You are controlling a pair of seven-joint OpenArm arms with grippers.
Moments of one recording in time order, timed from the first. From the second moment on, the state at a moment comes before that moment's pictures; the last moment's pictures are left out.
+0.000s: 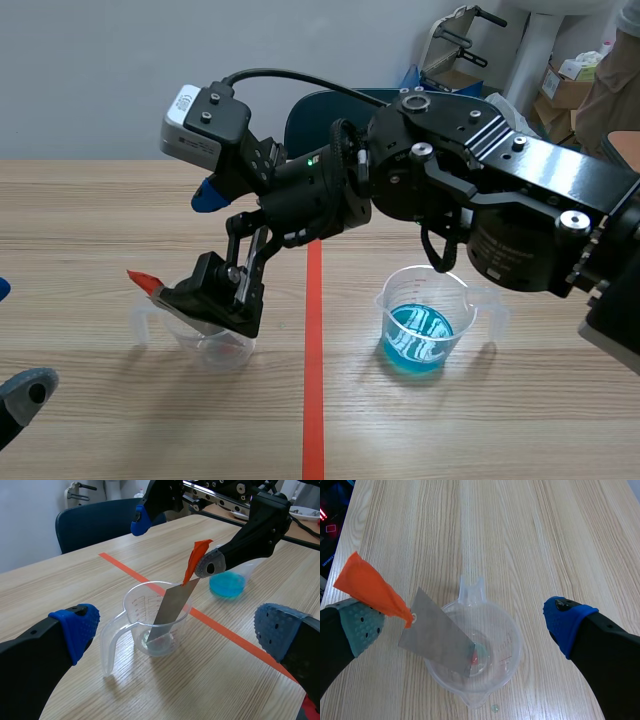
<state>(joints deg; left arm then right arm) 41.3 -61.6 14.0 88.9 -26.0 -21.4 -57.3 29.1 15.2 -49.7 78.5 21.3 45.1 -14.0</state>
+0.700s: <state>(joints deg) 41.4 -58.7 9.8 88.9 -26.0 -21.4 -57.0 11.6 35.2 -42.4 104.4 21.6 32.3 -0.3</state>
